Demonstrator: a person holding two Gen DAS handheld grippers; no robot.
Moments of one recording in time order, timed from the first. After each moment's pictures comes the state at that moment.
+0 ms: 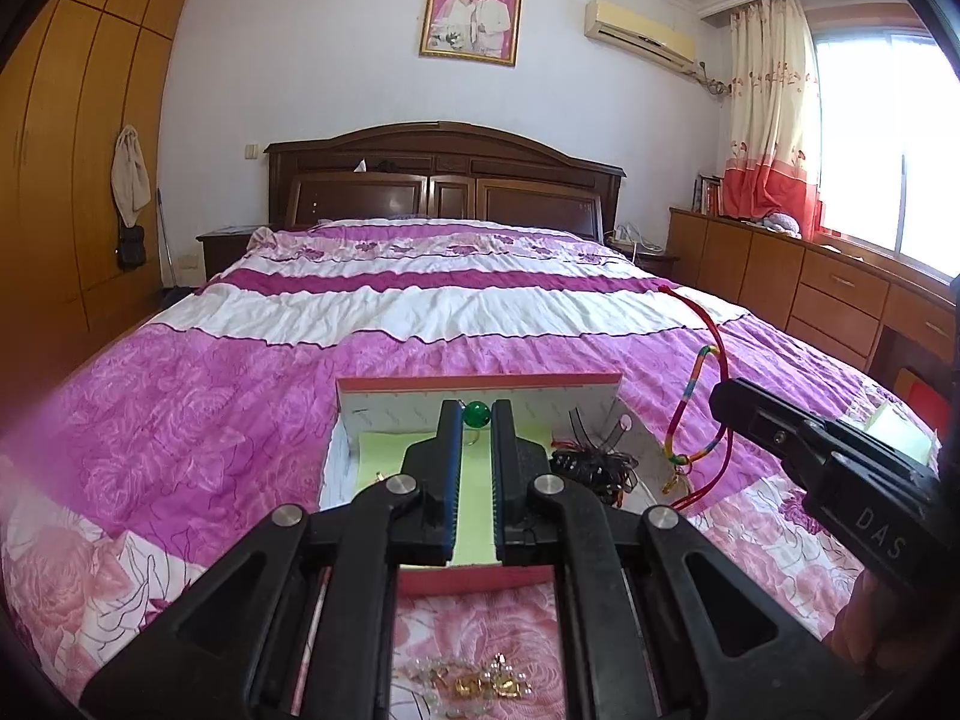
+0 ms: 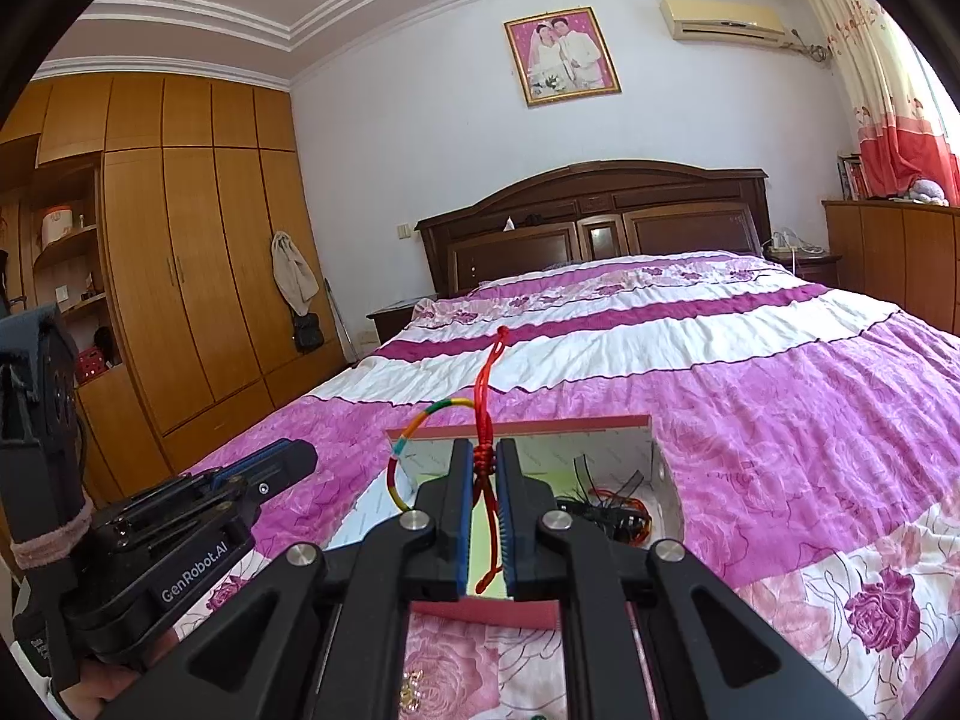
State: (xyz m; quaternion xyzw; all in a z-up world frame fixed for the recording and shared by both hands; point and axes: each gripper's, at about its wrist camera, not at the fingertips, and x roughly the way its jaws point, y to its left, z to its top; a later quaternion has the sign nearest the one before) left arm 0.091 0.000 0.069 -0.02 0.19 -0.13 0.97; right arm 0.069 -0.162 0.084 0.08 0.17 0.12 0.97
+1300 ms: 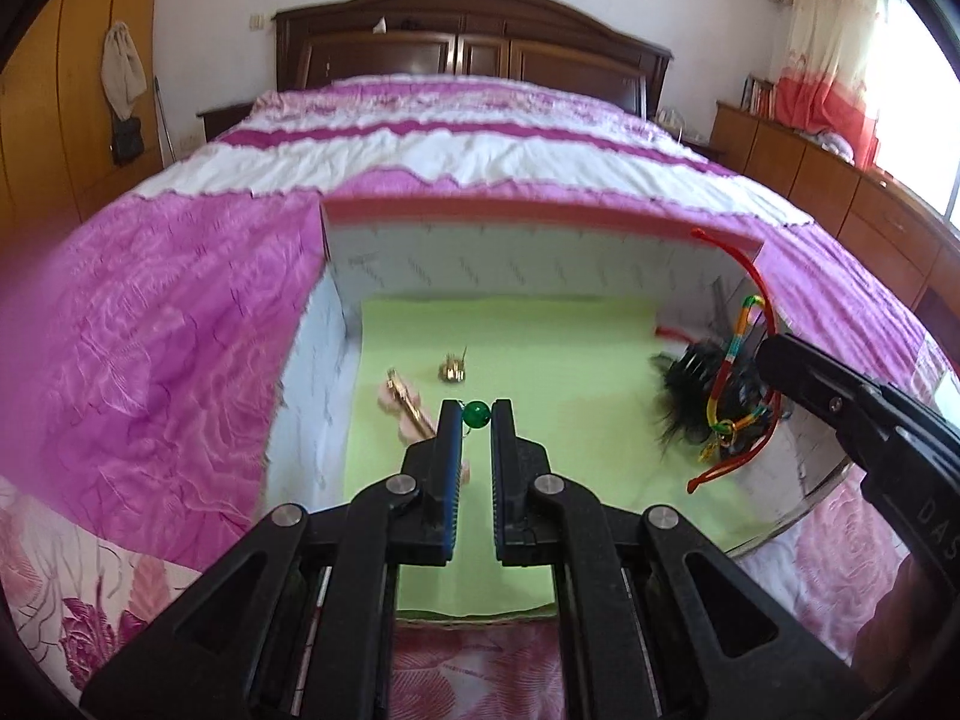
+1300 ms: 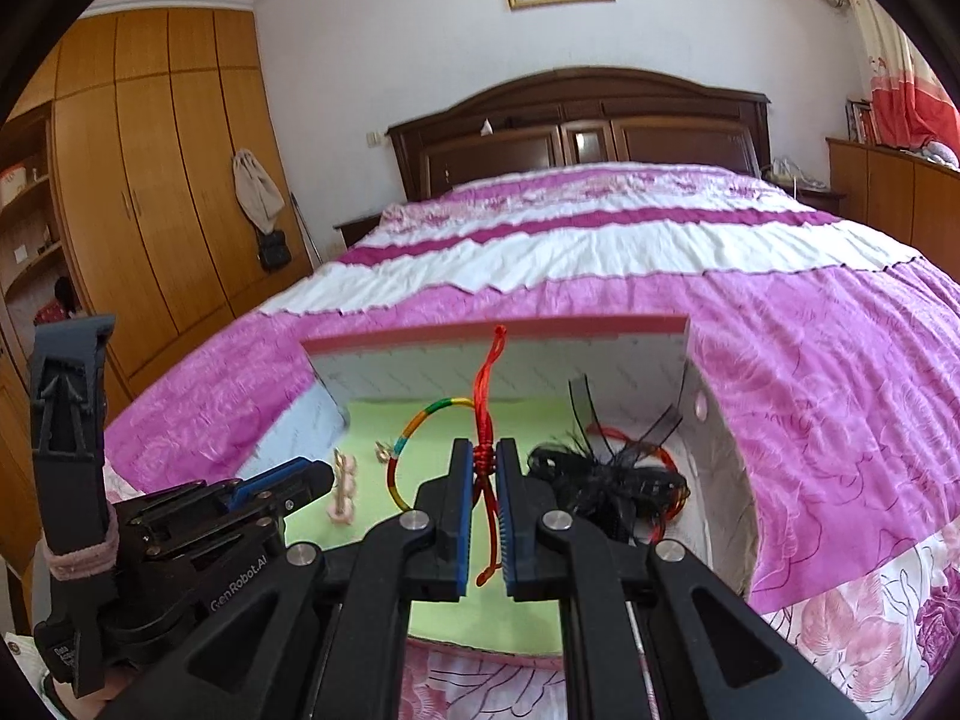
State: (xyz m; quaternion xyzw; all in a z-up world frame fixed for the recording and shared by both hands) left arm 0.186 -0.003 -0.020 -0.02 0.36 -0.10 0.93; right arm 0.177 -0.150 0.010 0.07 0.29 0.10 0.95
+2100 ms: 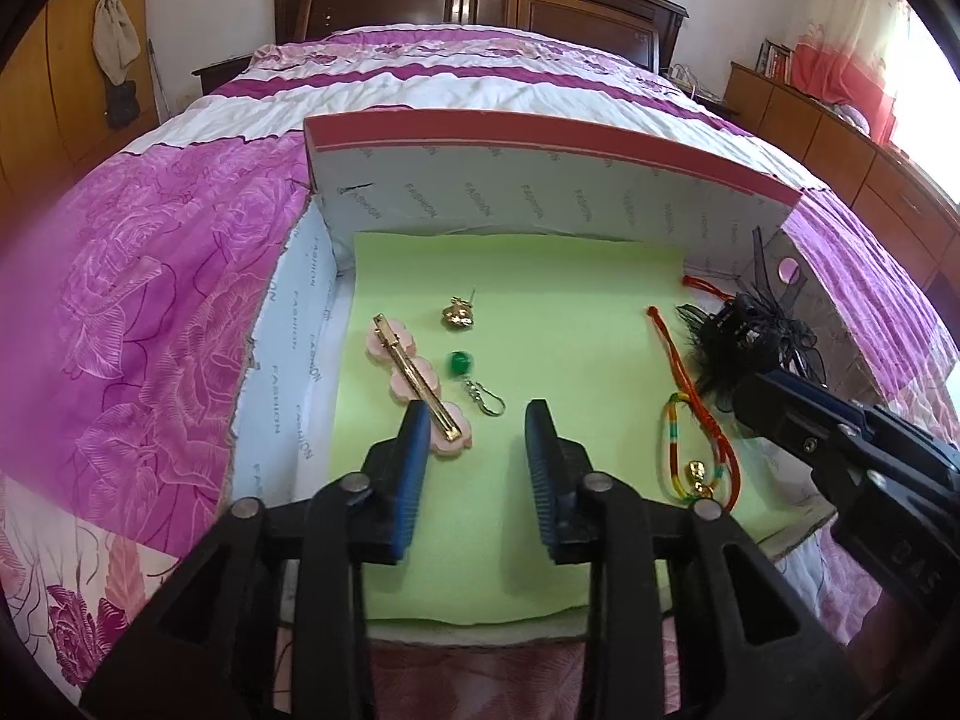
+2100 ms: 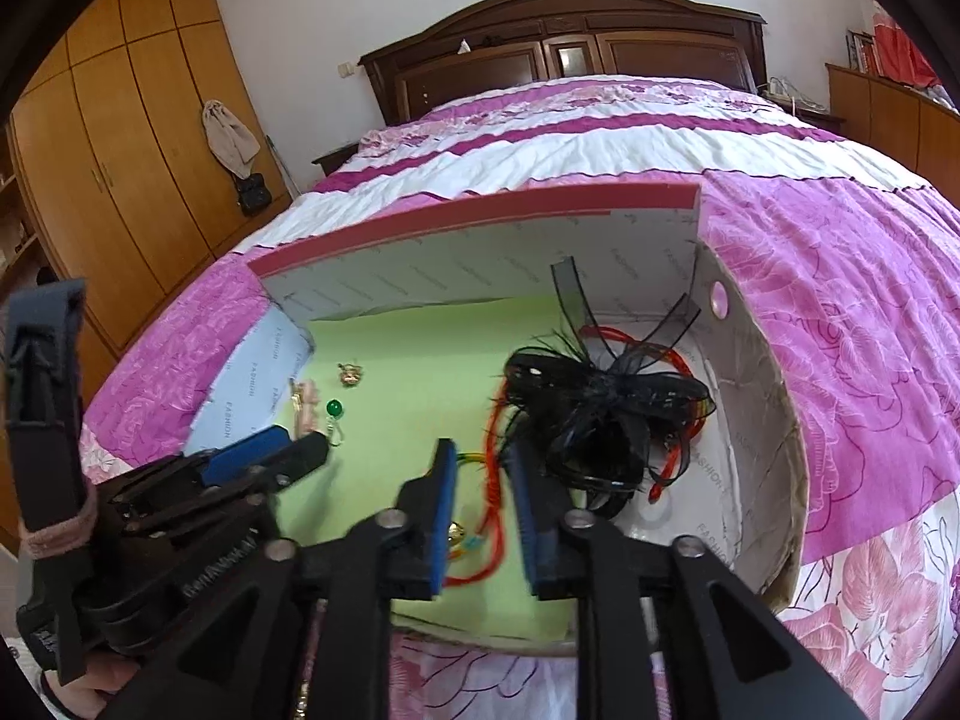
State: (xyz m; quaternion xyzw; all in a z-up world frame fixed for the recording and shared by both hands) left arm 0.198 -0.007 -0.034 -0.02 0.41 -0.10 0.90; right arm 0.197 -0.157 -0.023 0.09 0.38 0.10 0.91
